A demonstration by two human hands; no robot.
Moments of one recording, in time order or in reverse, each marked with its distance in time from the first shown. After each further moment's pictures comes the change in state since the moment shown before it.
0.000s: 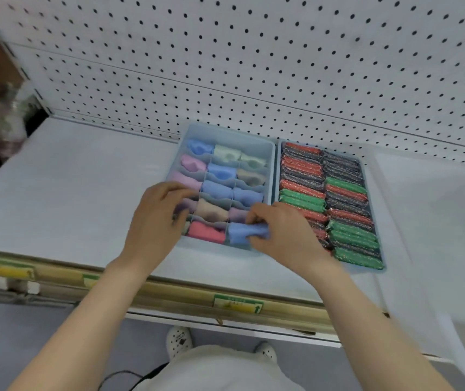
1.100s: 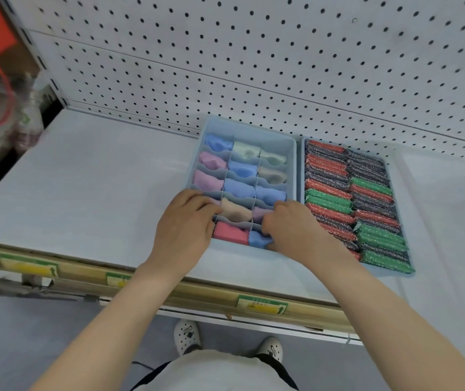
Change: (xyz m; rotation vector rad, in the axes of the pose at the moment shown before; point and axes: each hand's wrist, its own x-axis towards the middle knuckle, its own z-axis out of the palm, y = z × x) left_hand -0.008 -0.015 0.007 0.129 -0.092 0.127; right_hand 0.044 -0.027 0.020 -0.774 -0.449 -0.095
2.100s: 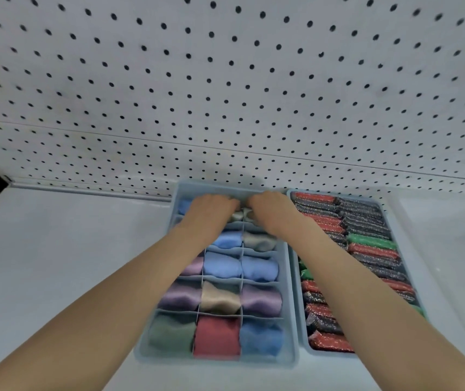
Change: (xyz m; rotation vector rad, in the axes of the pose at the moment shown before) left_hand 0.217 -0.009 0.060 0.228 -0.332 0.224; right_hand 0.153 0.113 0.013 0.258 0.095 0.276
